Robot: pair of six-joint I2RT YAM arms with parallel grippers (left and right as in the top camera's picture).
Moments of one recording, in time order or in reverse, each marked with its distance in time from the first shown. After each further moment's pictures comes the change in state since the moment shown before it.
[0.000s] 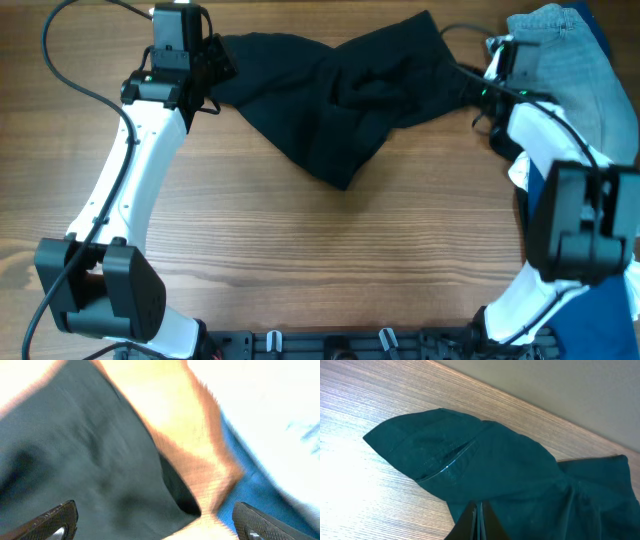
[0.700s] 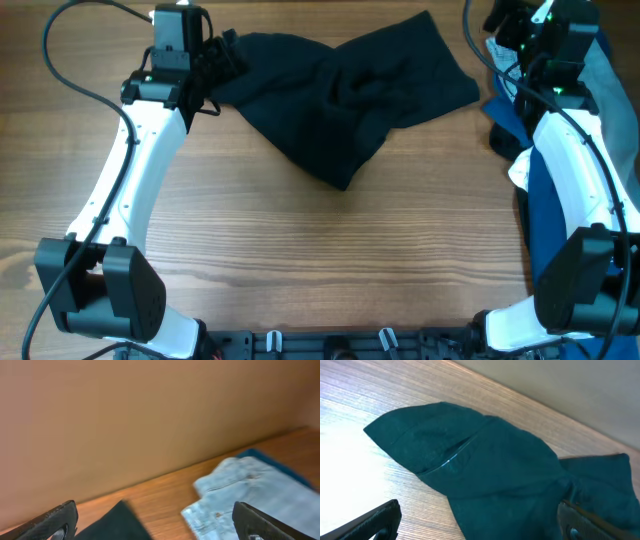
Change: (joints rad) left arm 0.000 0.000 0.000 -0.023 0.003 -0.019; right arm 0.000 -0.234 0.038 0.248 0.169 -0.014
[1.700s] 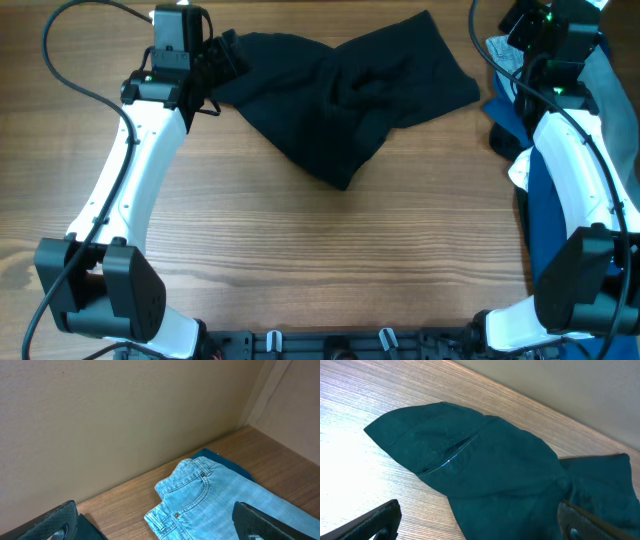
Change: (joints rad) left arm 0.000 0.000 0.000 -0.001 -0.001 0.000; right arm 0.000 0.000 0.000 -0.017 0.190 -0.004
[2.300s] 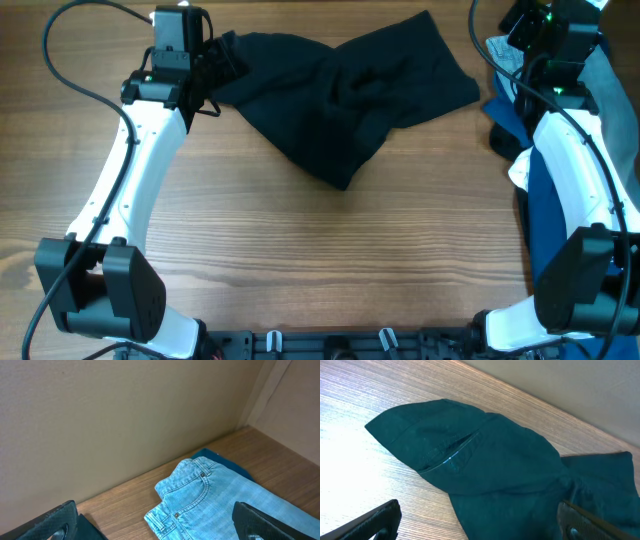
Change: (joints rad) left arm 0.000 0.000 0.000 -0.012 0.000 0.000; right arm 0.000 0.000 0.000 0.000 0.000 0.000
